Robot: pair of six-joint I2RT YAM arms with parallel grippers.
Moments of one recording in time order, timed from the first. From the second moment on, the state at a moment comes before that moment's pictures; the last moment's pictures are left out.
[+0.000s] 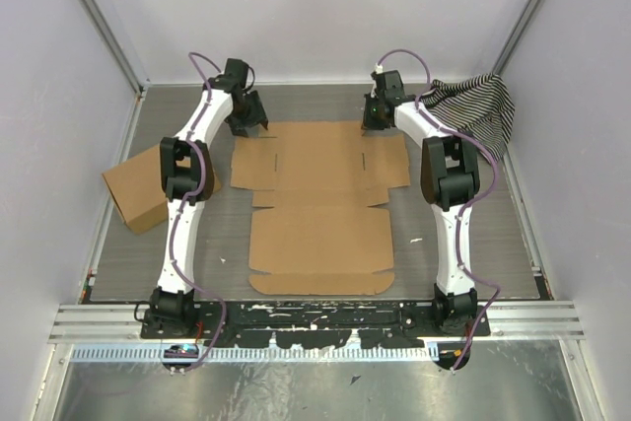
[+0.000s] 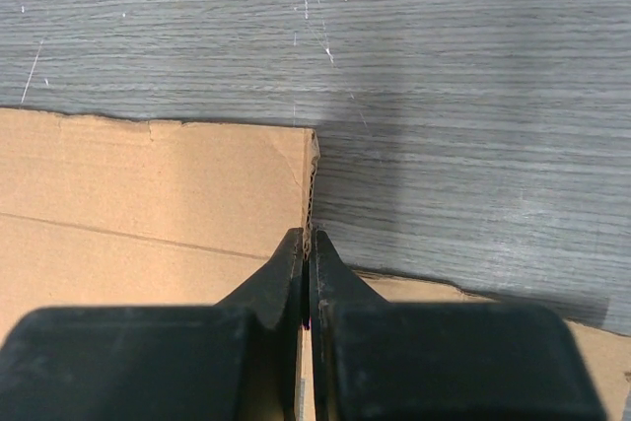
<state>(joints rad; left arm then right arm) -0.20 2.54 2.36 -0.92 0.05 -0.53 0.22 2.31 1.87 -0.39 -0.10 0.26</state>
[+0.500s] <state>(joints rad) -0.20 2.54 2.34 -0.81 0.10 -0.47 0.22 2.31 1.87 -0.42 -0.15 0.24</state>
